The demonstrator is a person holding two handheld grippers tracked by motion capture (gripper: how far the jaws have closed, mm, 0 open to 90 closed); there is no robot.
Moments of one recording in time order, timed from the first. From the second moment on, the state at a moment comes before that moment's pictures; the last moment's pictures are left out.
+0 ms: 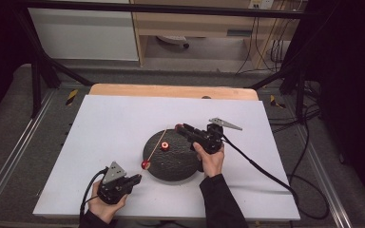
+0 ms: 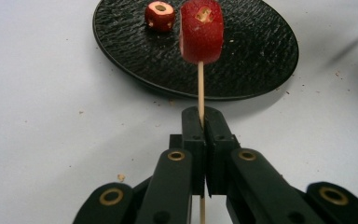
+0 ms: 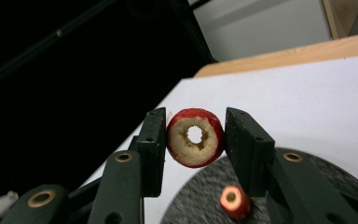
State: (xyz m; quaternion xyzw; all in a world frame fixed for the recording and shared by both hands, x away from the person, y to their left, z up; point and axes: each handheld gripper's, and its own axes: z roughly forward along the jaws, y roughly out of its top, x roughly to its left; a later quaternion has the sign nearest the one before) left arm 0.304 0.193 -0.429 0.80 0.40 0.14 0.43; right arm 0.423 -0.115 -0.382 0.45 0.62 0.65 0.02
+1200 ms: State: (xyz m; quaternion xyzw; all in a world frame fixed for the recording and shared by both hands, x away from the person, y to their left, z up) left arm 0.296 0.176 -0.431 0.78 0.40 0.13 0.46; right arm 0.426 -0.099 -0.397 0.46 0.49 0.74 0.01
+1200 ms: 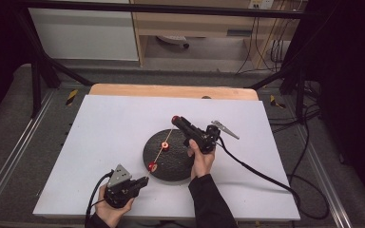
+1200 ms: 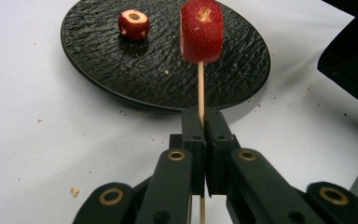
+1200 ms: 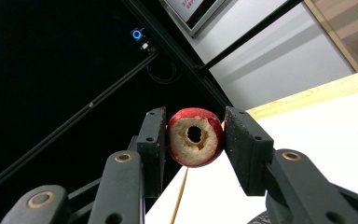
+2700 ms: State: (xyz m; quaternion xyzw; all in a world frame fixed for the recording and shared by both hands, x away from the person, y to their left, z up) left arm 0.297 0.168 -0.437 0.76 0.43 0.11 0.48; right arm 0.415 -0.088 -0.414 0.47 0.48 0.74 -0.05
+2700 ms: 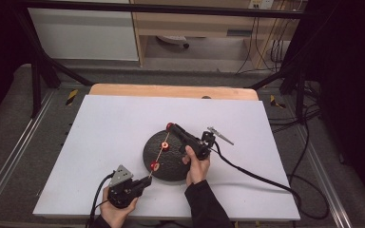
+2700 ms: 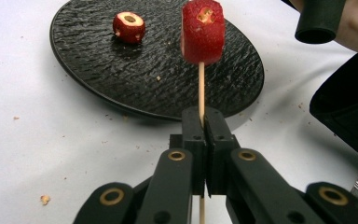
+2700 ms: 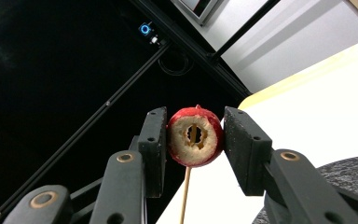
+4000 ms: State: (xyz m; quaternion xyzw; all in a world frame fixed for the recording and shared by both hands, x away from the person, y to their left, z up) left arm 0.290 0.167 -0.435 0.74 0.44 0.12 0.48; right arm 0.420 -0.081 -0.429 0.49 0.46 0.74 -0.04
